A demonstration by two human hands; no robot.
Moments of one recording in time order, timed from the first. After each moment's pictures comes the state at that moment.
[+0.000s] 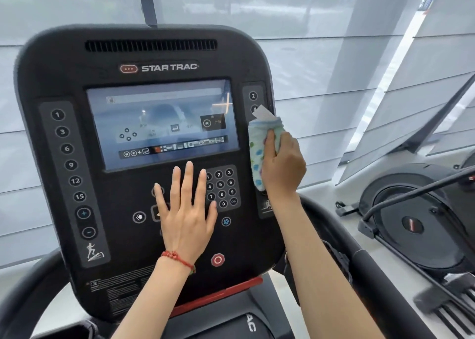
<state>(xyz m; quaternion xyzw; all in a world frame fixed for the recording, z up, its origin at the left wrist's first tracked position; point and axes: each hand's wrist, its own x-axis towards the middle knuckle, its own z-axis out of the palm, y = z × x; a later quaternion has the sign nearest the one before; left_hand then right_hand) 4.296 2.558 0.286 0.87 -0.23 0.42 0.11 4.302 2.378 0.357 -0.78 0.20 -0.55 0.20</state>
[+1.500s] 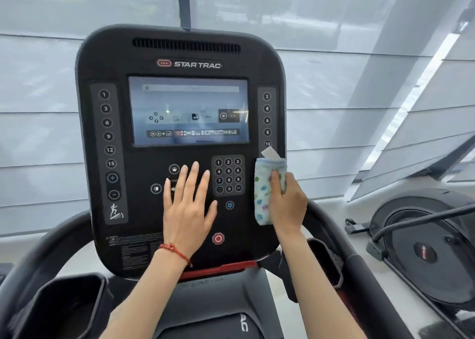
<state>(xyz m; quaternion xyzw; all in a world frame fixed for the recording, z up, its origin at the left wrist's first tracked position) 4.255 2.577 0.289 0.91 -0.20 0.35 0.11 4.232 2.387 0.310 -0.83 0.18 -0.38 0.36</state>
